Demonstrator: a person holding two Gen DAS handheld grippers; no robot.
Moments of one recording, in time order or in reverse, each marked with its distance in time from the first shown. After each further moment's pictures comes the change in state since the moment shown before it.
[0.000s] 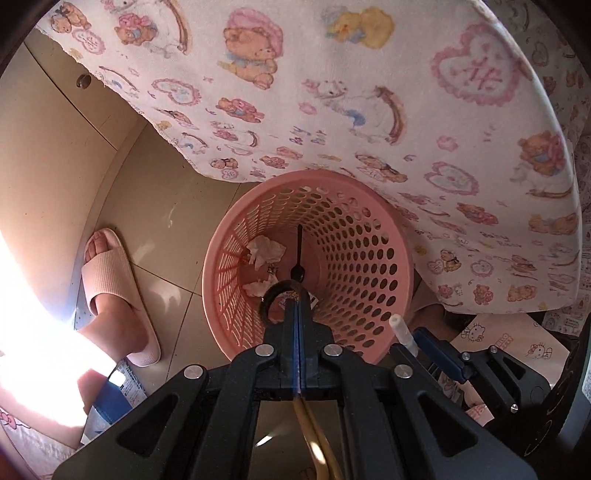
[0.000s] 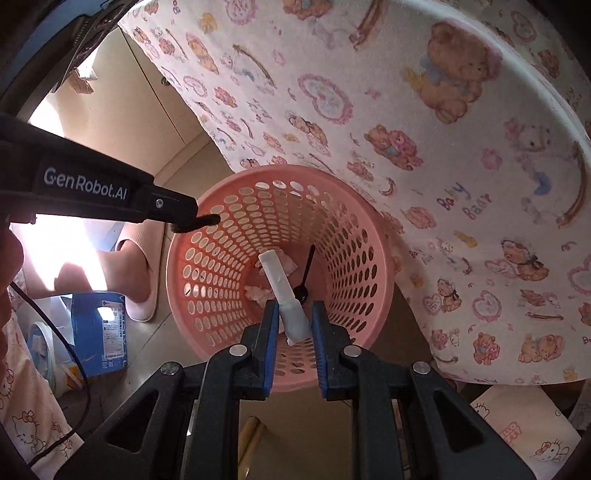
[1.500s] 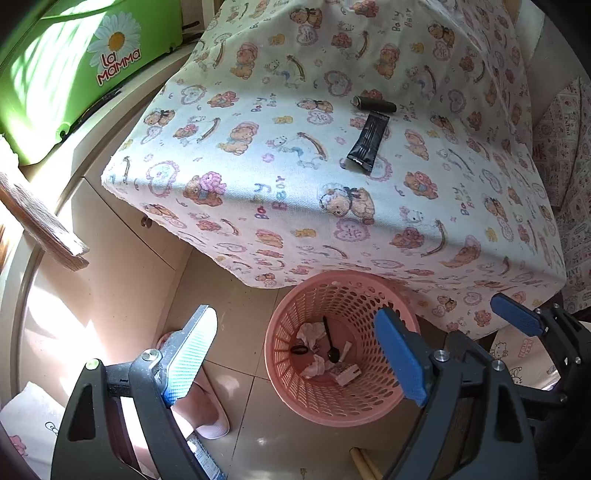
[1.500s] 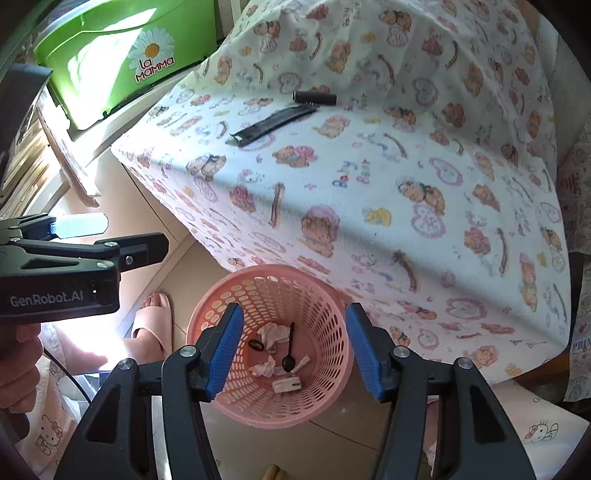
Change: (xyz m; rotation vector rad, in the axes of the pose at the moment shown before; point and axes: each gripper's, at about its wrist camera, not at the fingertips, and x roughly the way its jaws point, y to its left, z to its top) left arm -0.121 -0.024 -0.013 0.198 -0.416 0.174; right arm -0.109 -0.026 0.014 0.176 -0.324 -0.031
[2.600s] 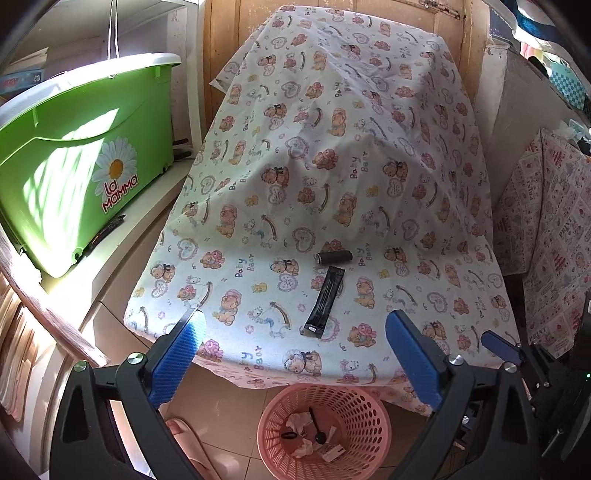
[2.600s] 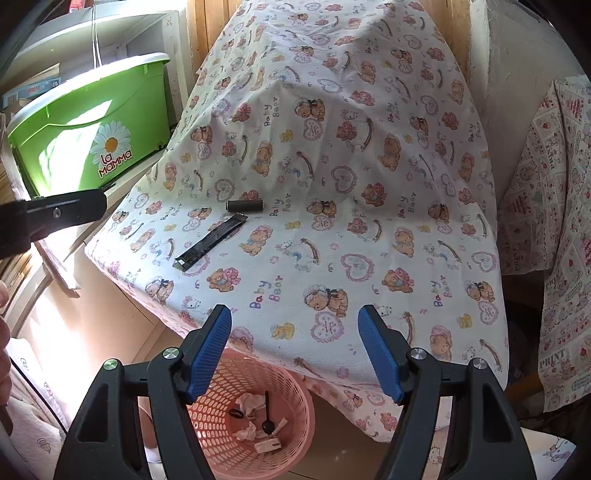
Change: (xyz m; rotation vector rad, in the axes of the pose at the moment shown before) left arm -0.086 -0.020 0.073 0.044 -0.339 -0.049; right arm -0.047 -0.049 0.038 0.141 -0.238 -0.104
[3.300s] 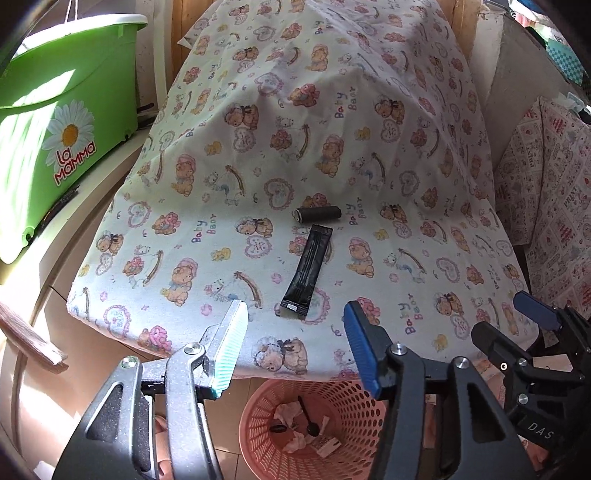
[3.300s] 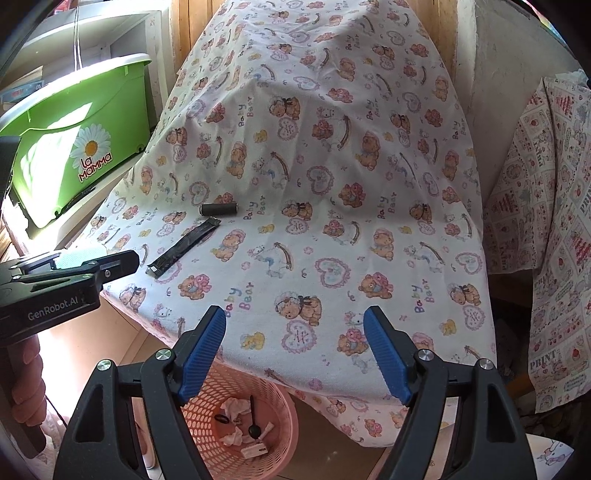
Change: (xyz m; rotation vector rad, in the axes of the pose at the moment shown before) left arm 0.070 -0.011 -0.031 0.038 0.099 -0.080; right arm 0.011 -0.012 0.004 0.010 0.004 -0.061
